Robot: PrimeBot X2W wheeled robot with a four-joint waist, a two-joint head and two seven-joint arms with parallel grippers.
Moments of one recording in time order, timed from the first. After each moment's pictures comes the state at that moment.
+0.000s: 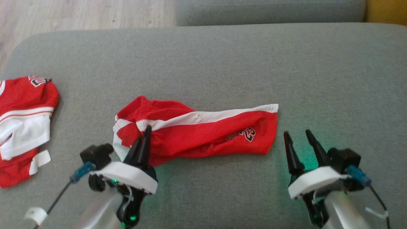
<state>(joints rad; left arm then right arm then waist) -0.40 0.24 -0.69 0.57 -1.00 -0.13 -0.25 -0.16 -0.05 0.16 0.54 0.23 0.13 -0.26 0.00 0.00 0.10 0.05</state>
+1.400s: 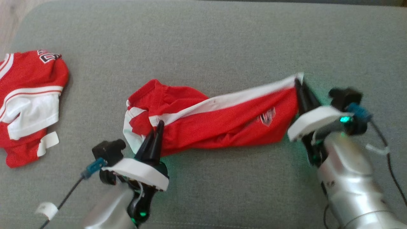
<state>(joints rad) -0.39 0.18 -0.68 0.54 -0.93 -0.13 -0.25 -0.60 -0.06 0.17 0.94 0.27 0.13 -0.26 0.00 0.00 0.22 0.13</state>
